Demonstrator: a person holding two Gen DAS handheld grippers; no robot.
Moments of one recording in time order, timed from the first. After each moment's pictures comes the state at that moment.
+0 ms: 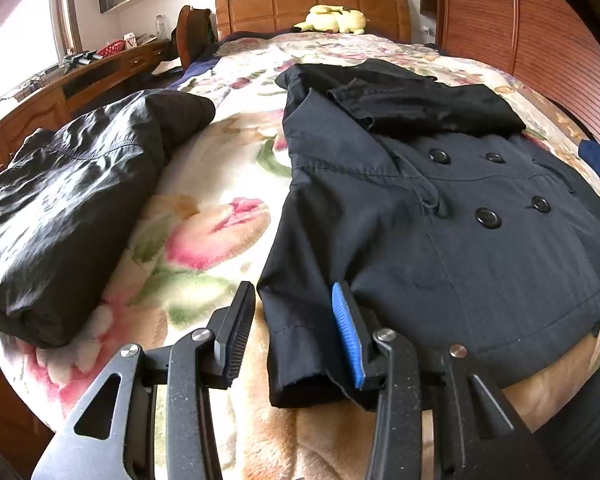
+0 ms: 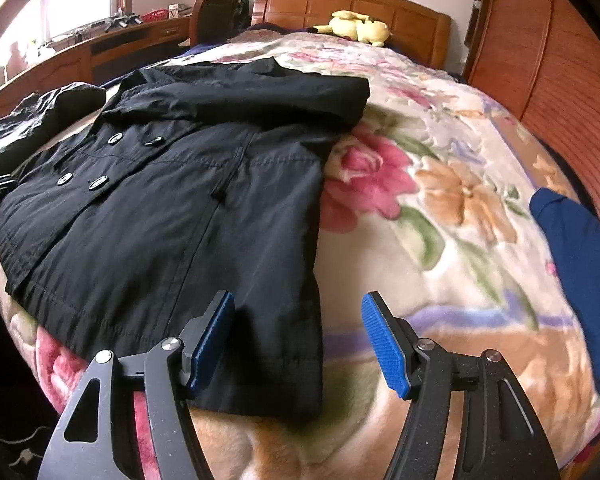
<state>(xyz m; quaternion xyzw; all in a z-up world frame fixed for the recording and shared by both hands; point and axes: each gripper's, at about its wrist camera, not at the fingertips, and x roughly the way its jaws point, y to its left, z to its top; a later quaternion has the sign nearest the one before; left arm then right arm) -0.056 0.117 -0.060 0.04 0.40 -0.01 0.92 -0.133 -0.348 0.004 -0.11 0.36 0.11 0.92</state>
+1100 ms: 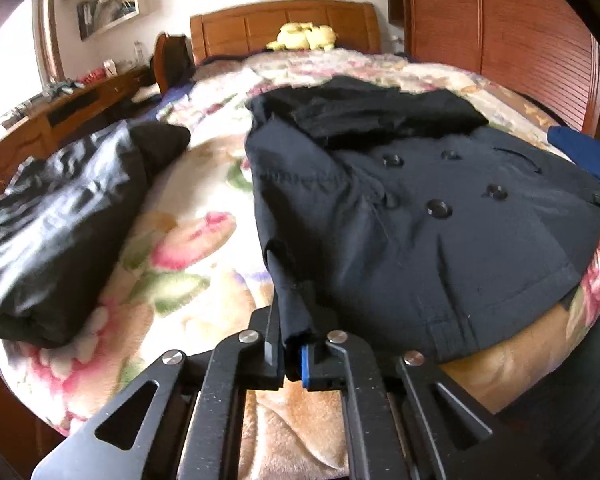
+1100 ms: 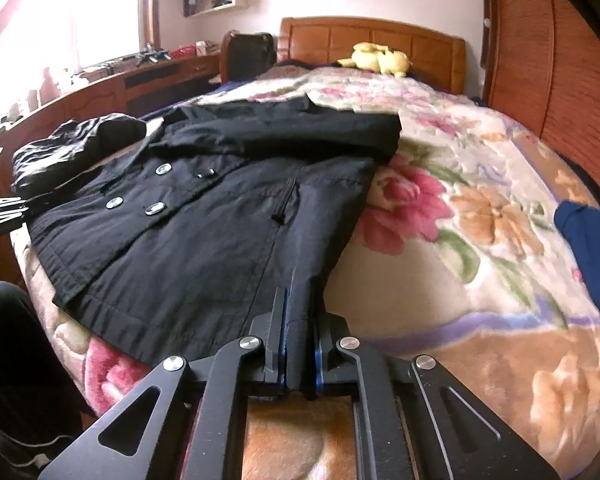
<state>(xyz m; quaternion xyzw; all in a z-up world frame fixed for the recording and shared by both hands) -0.093 0.096 -0.041 0.06 0.36 -0.05 0.93 -0.170 -0.346 0.002 -0.08 0.28 0.17 0.94</state>
